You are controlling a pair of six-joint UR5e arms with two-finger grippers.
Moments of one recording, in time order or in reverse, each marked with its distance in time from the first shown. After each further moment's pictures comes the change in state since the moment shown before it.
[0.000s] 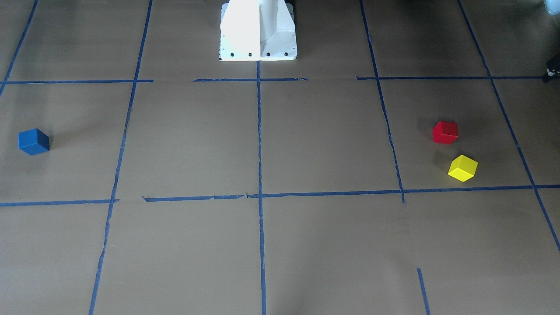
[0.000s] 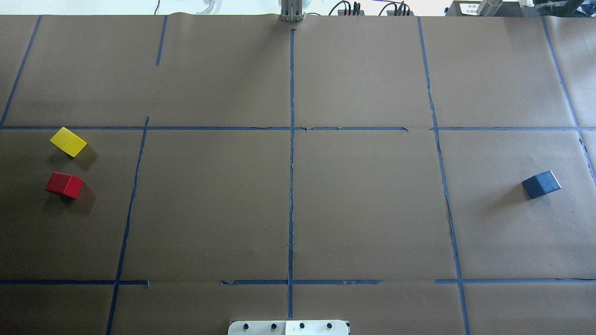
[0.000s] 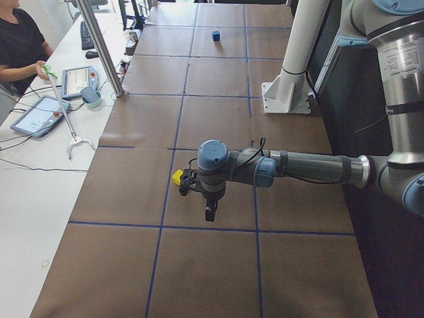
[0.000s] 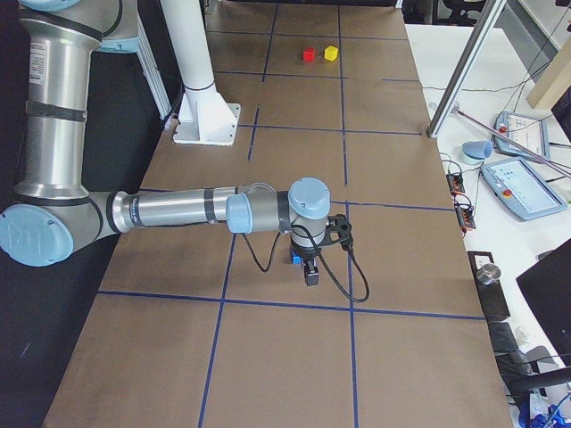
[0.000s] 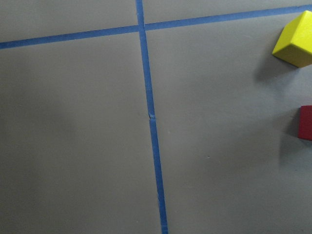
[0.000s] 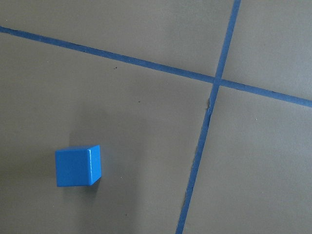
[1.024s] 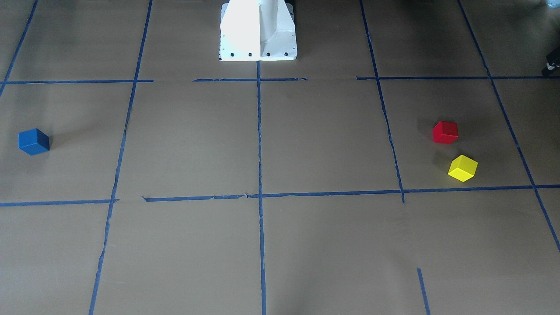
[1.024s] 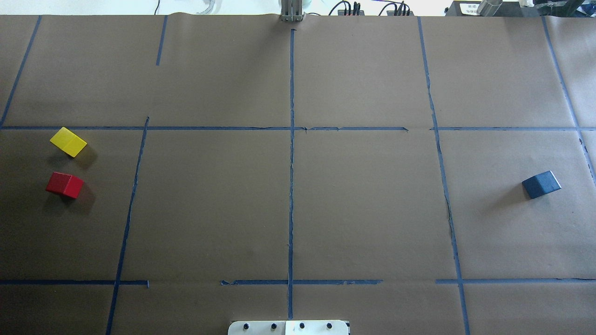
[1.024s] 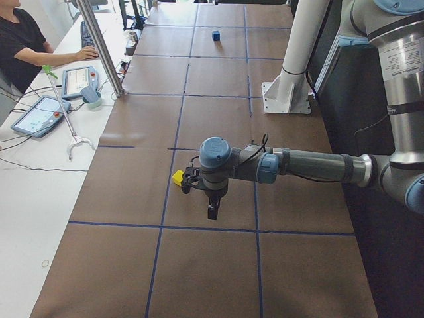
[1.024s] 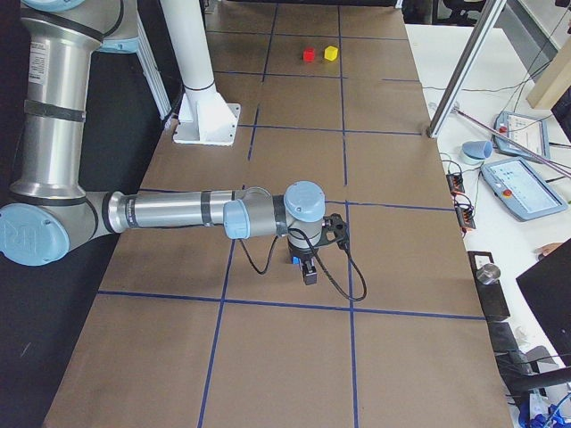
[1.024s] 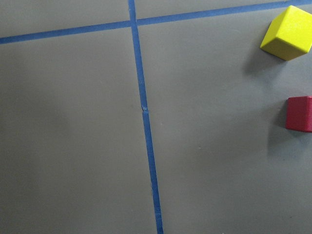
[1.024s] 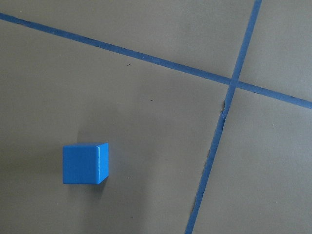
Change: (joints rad) left arm -0.006 0.013 -0.012 0.012 -0.004 0.030; right arm -0.033 -0.026 -0.015 0.092 0.021 0.005
